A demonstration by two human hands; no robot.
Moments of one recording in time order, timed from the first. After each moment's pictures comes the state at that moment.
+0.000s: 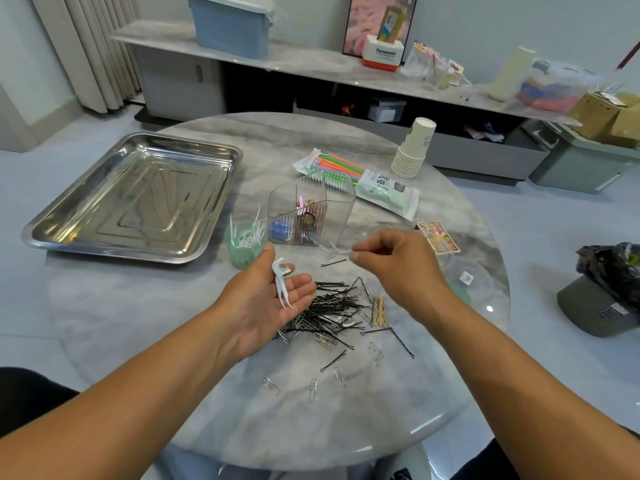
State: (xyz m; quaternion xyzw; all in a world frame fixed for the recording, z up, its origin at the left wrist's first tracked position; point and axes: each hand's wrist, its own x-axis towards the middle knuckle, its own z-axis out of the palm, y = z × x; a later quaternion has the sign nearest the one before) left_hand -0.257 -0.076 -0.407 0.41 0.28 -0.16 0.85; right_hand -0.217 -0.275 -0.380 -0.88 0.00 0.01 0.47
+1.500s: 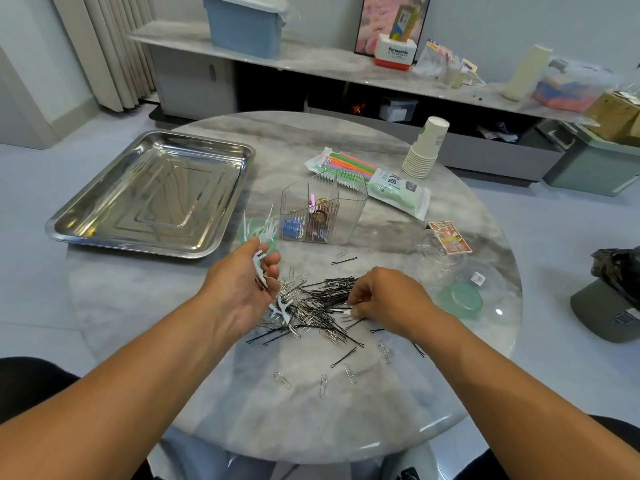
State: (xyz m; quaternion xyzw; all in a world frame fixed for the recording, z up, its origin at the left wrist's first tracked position) left_hand -0.250 -0.047 -0.407 0.41 0.31 -0.07 0.86; right_hand -0.211 -0.273 -0.429 -0.97 -0.12 0.15 0.12
